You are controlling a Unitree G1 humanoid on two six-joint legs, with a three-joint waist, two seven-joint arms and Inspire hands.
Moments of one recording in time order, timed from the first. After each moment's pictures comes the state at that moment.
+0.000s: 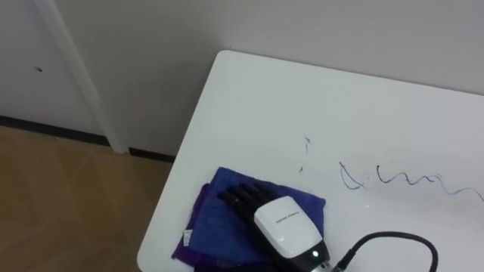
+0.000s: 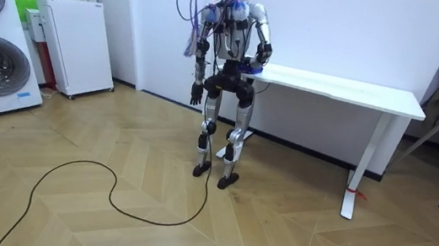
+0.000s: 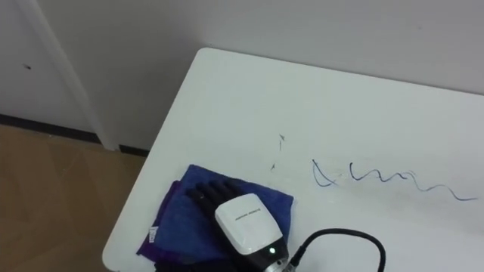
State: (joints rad) left arm 0.11 0.23 -0.14 1.17 0.36 0.04 0.13; right arm 0.27 -0.39 0.58 0.09 -1.10 -0.20 -0.44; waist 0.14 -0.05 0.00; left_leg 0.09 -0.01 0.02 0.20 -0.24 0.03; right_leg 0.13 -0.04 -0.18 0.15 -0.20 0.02
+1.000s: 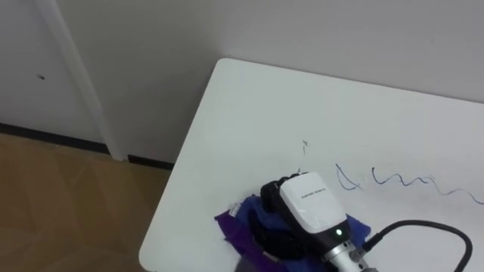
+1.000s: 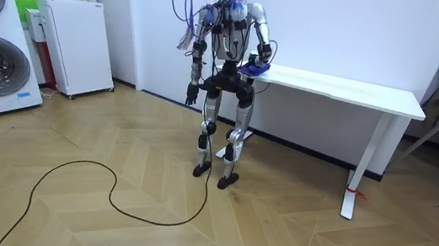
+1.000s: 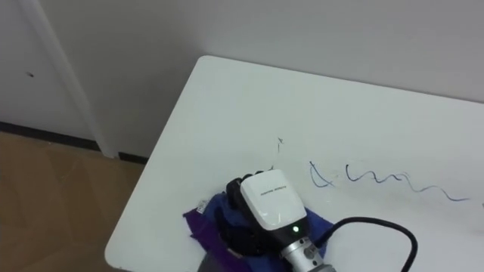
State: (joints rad) left arm 0.17 0.25 -0.07 1.17 0.35 0.04 0.12; right arm 0.27 -0.40 0.42 0.11 -1.11 -0.22 -0.47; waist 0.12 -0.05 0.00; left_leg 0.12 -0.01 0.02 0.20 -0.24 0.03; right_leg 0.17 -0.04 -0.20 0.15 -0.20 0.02
